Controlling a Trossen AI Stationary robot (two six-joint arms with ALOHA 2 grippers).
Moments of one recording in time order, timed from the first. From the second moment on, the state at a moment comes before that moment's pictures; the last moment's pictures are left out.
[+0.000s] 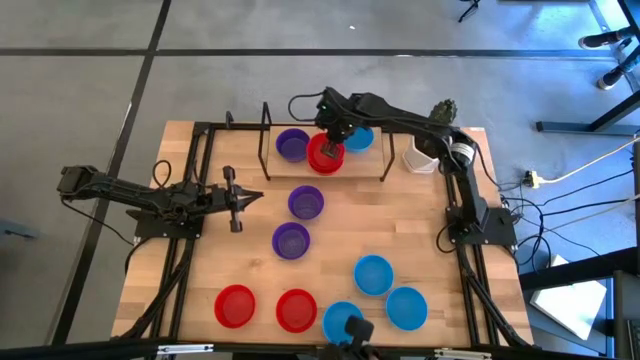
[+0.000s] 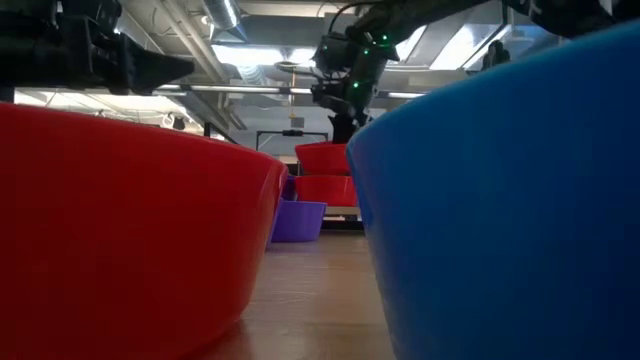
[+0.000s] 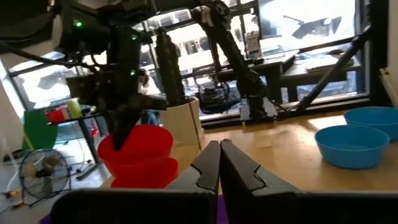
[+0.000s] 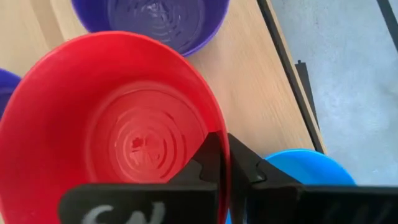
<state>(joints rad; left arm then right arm) -0.09 0.52 0.01 0.63 -0.31 0.25 -0.50 2.02 1.95 -0.96 0.06 -0.16</state>
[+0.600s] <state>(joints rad) -0.09 0.52 0.01 0.63 -0.32 0.25 -0.50 2.04 1.87 -0.89 0.06 -0.14</state>
